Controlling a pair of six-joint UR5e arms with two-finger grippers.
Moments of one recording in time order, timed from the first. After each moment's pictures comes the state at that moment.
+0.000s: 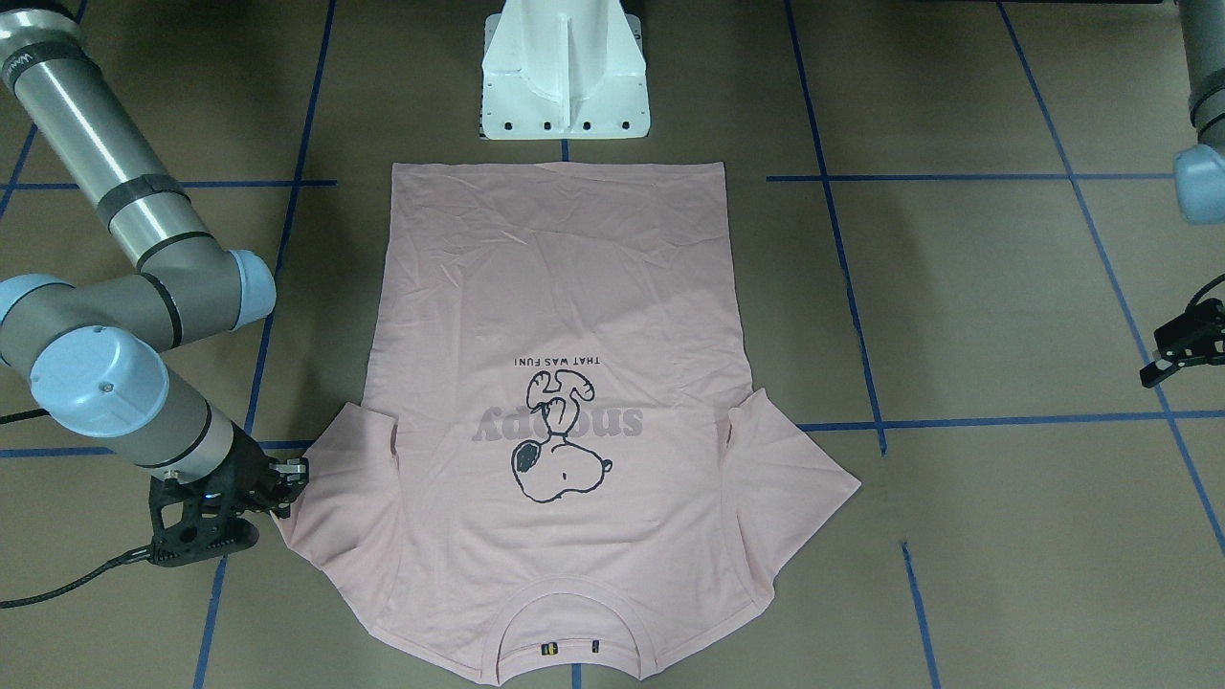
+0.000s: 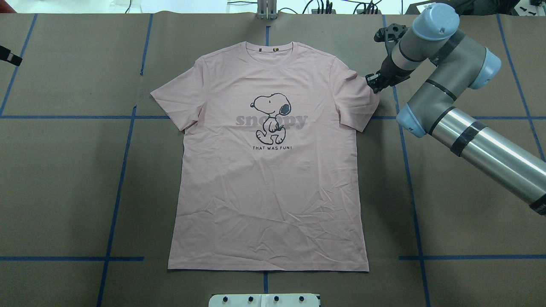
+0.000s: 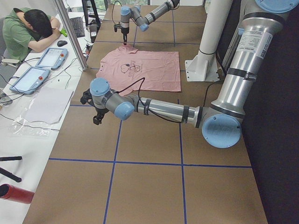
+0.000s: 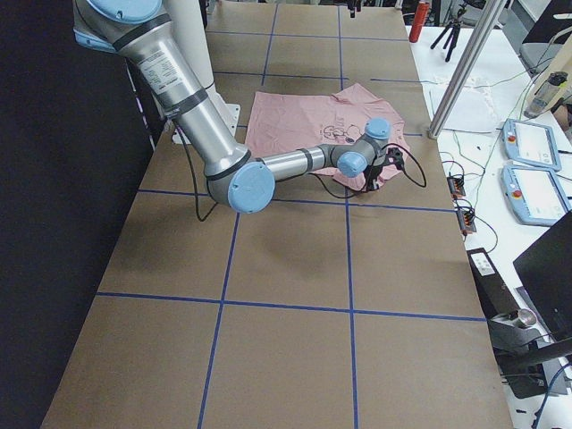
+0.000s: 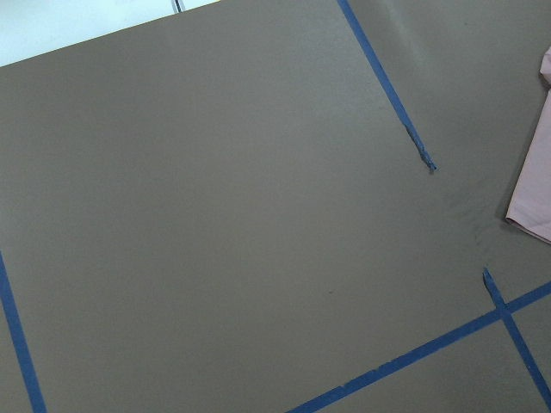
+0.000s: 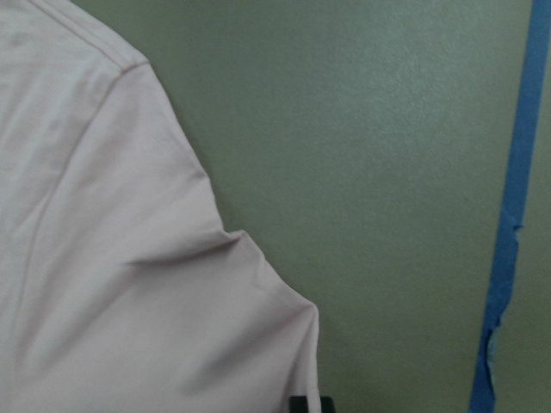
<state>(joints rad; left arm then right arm) -1.36 -1.85 -1.44 -2.02 -2.42 -0.18 0.93 -0.93 1.13 -1.07 2.11 0.70</state>
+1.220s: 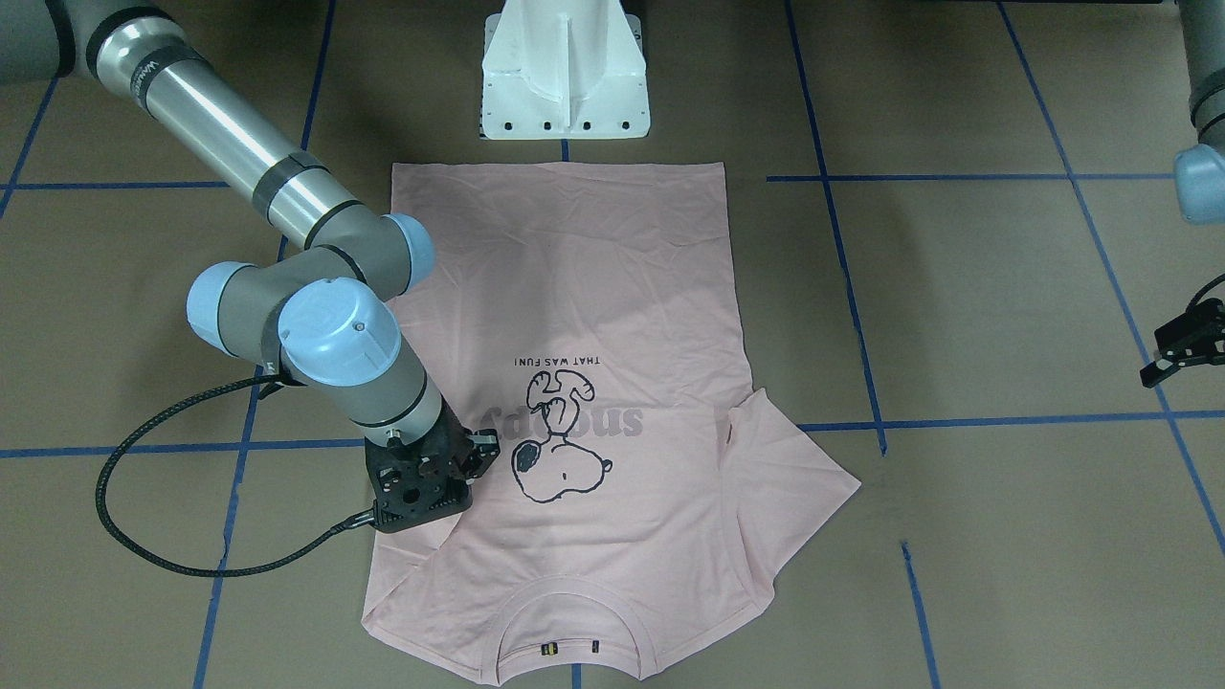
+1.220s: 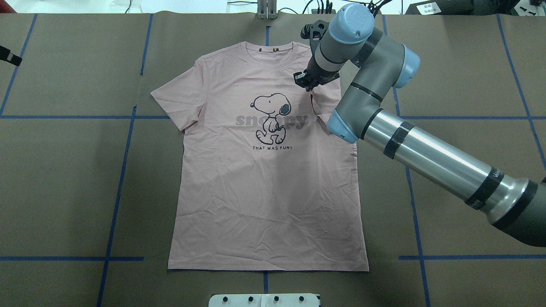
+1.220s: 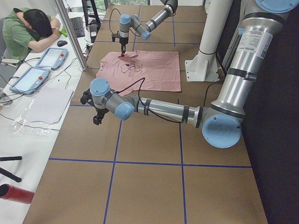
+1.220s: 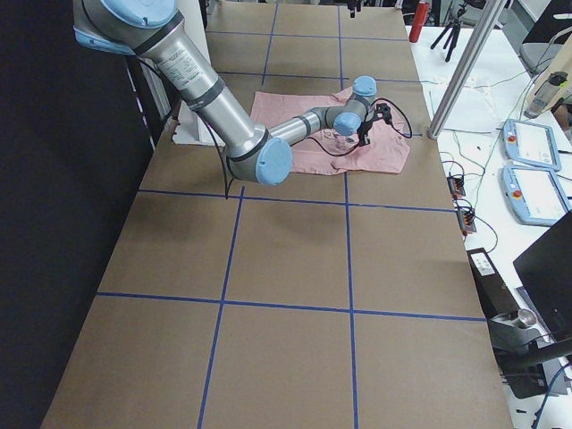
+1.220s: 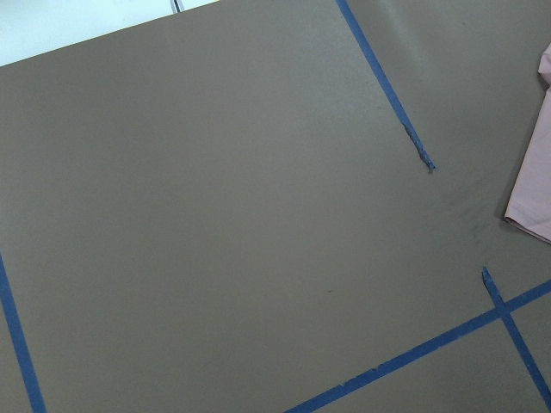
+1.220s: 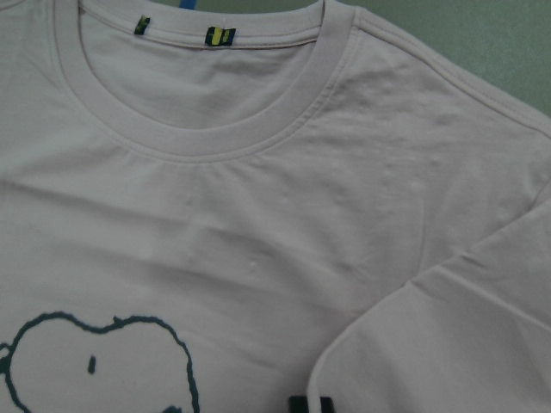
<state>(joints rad) -1.36 -1.85 -1.44 -2.02 -2.42 -0.18 0.79 -0.69 1.04 -1.06 2.00 0.86</state>
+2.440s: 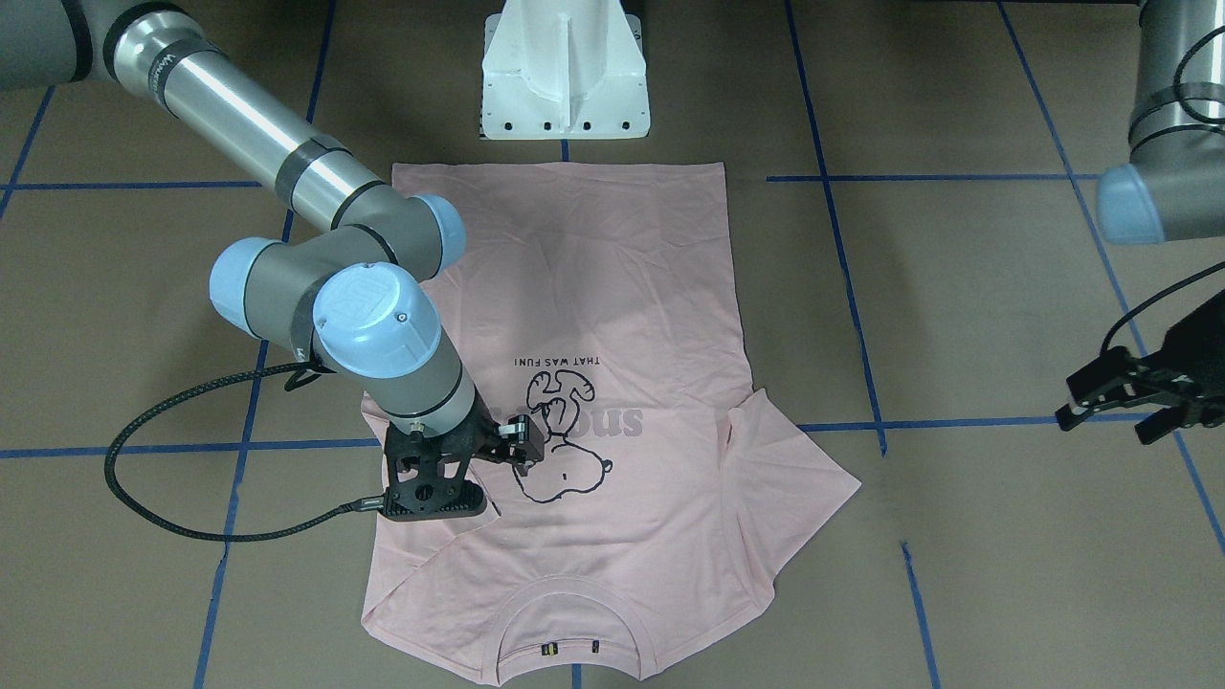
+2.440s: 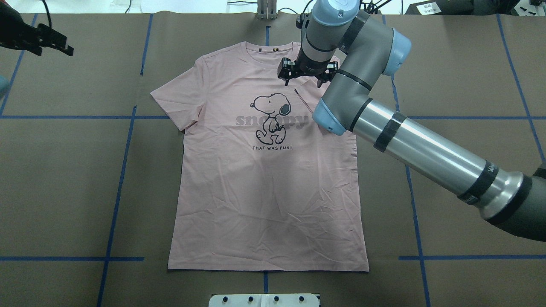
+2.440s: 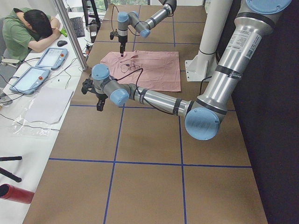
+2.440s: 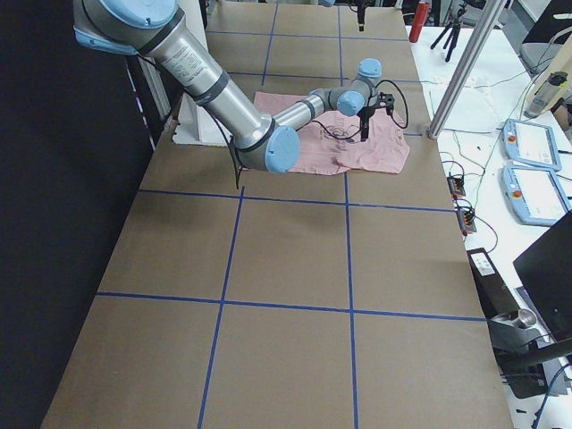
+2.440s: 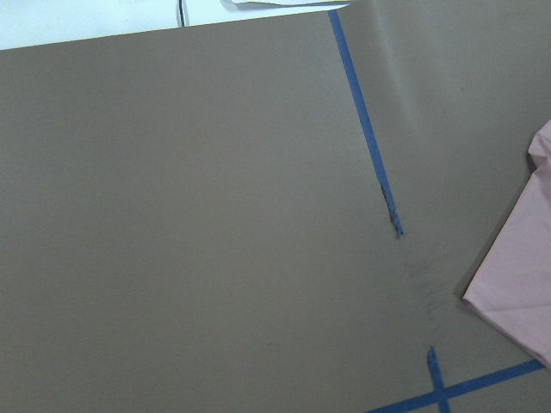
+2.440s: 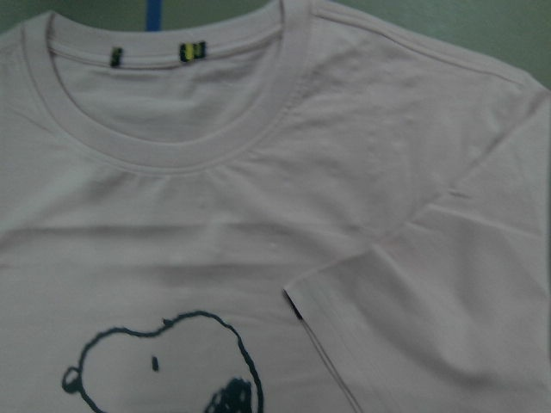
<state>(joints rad) -1.20 -1.97 -1.43 -2.07 -2.28 -0.69 0.79 -0.68 1.19 -1.35 2.05 1.05</state>
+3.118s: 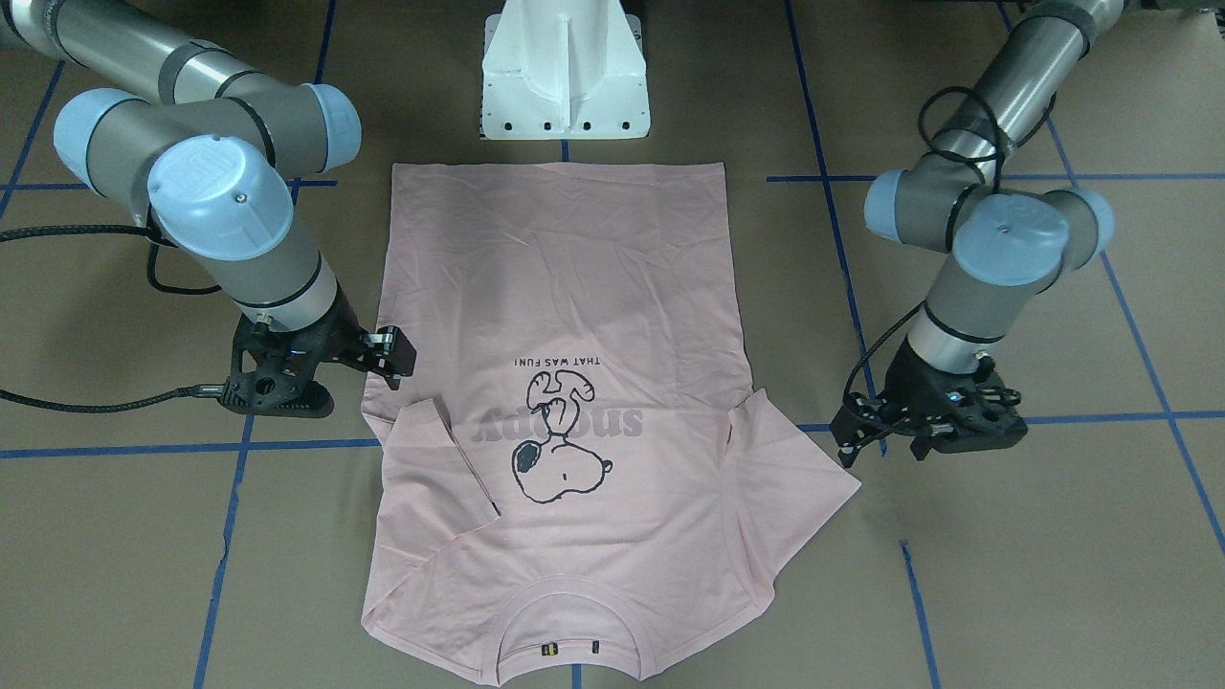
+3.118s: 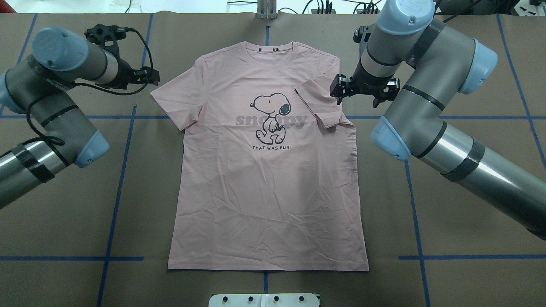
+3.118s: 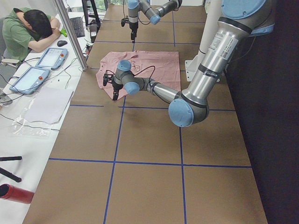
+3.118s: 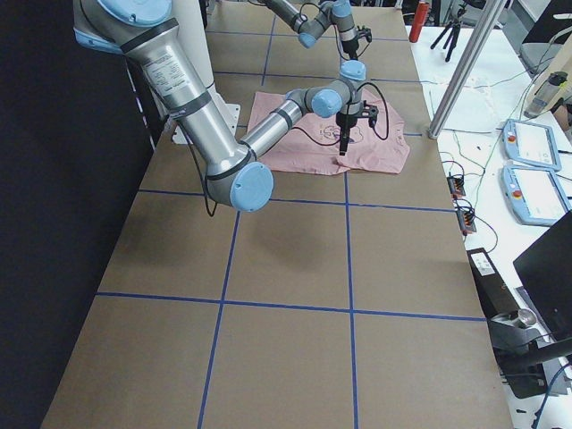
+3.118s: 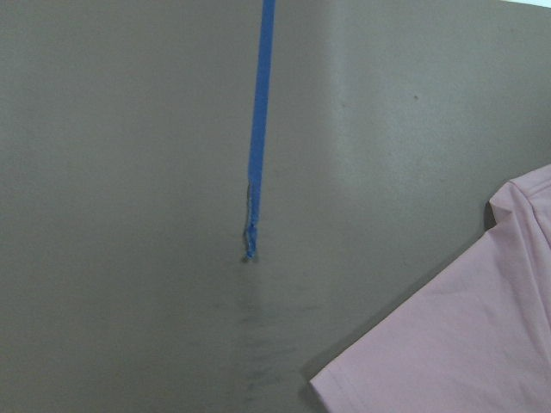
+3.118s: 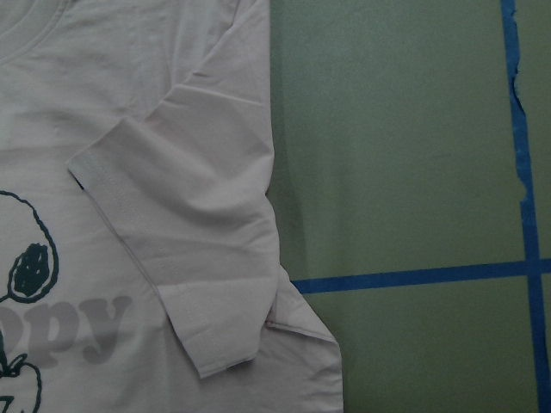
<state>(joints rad) -0.85 -2.08 -1.35 -2.18 -1.82 -1.12 0.84 -0.95 1.61 -1.62 2.07 1.01</state>
